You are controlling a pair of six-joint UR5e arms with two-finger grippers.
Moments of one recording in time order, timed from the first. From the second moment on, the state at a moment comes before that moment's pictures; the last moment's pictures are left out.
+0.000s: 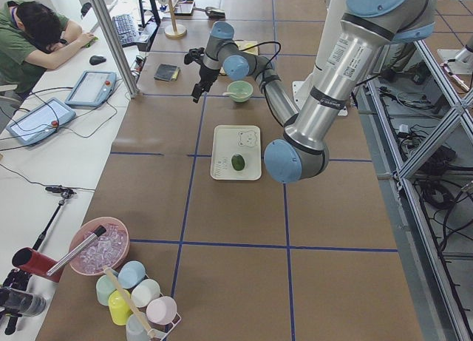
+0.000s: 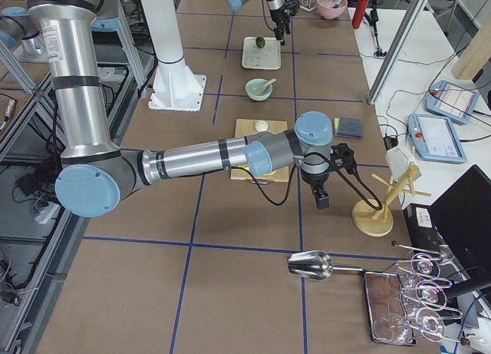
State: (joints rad) left arm -0.94 -2.03 -1.92 -1.55 -1.91 -0.40; right arm 1.49 -1.43 1.68 -1.40 2.37 0.07
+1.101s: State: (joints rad) left arm -1.58 -1.64 -1.71 -1.38 -2.23 0.31; right arm 1.06 -1.37 1.95 -1.41 2.24 0.54
